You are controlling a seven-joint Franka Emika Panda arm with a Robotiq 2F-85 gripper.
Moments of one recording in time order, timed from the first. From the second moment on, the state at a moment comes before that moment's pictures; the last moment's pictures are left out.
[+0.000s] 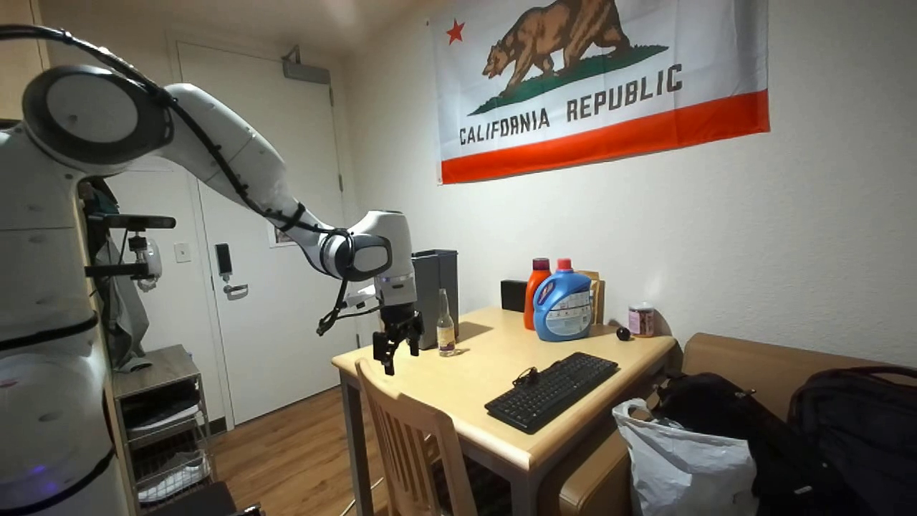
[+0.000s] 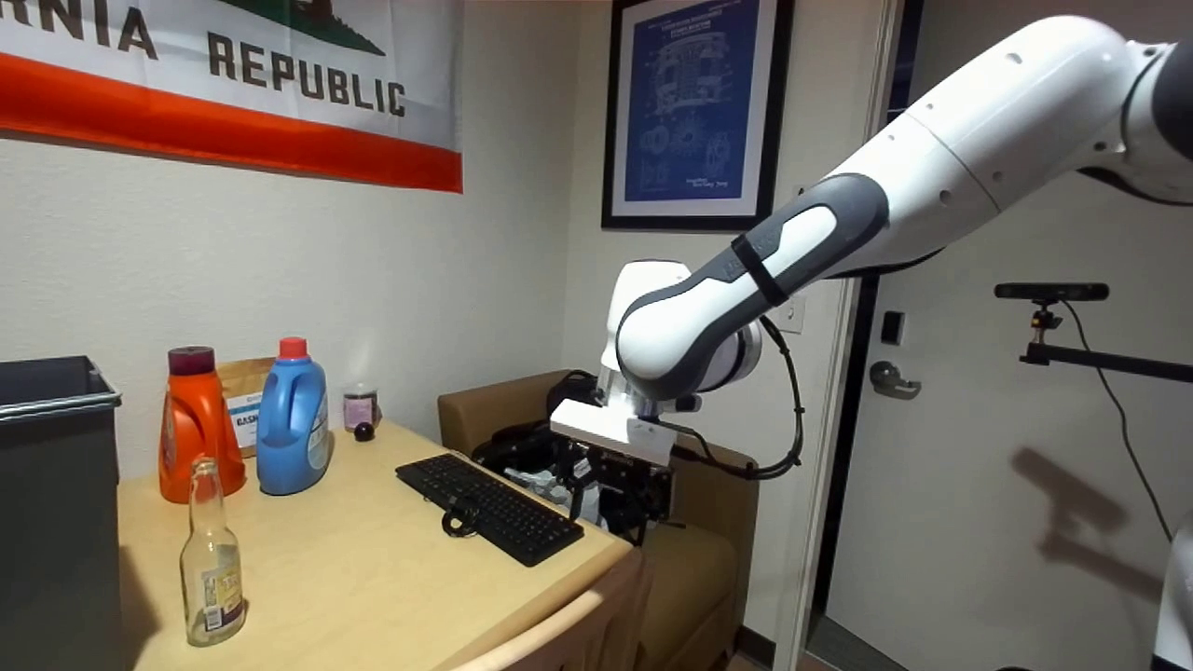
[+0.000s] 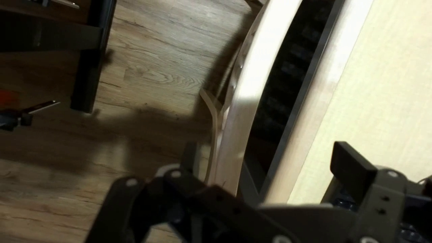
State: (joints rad) arm -0.05 0.02 0.08 -2.32 0.10 2.42 1.21
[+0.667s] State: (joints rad) arm 0.01 0.20 0.01 -2.29 0.08 2.42 1.24
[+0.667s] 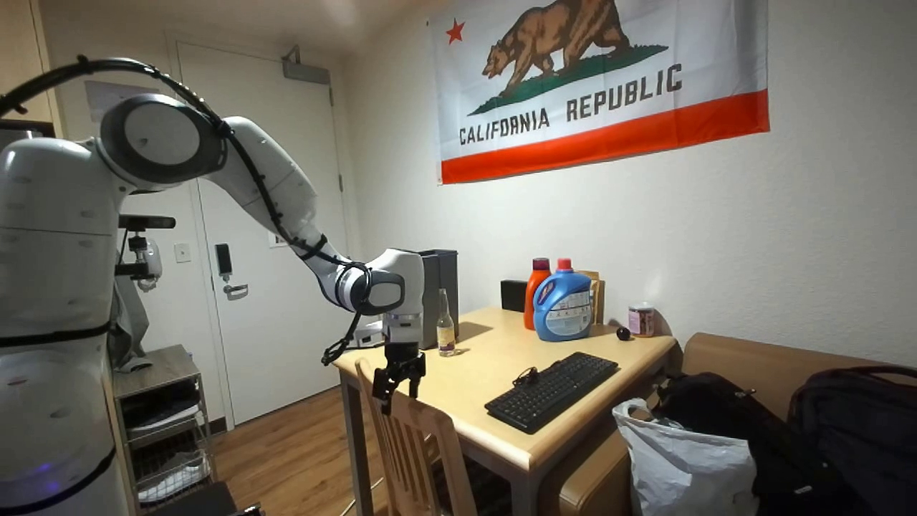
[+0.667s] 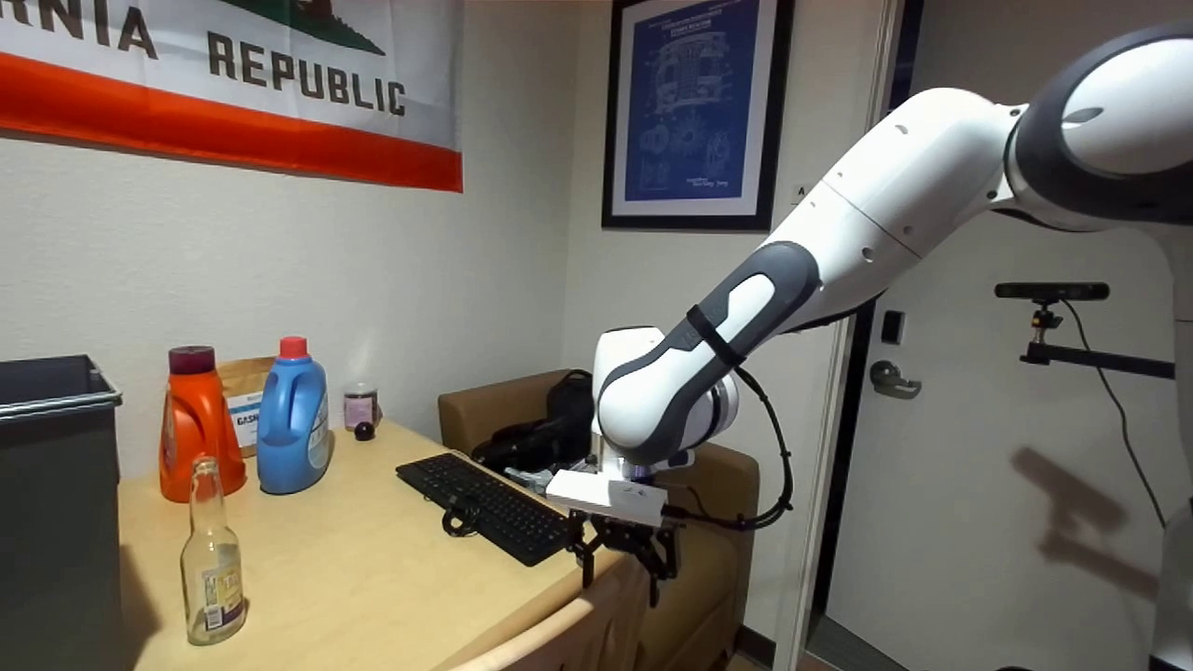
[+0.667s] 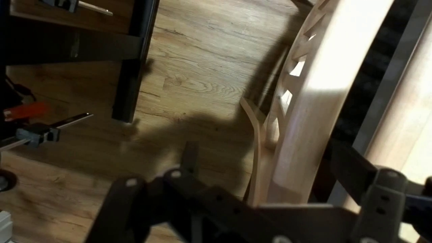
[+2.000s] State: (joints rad) arm 0.08 0.22 -0.02 -2.29 0.04 2.50 1.32
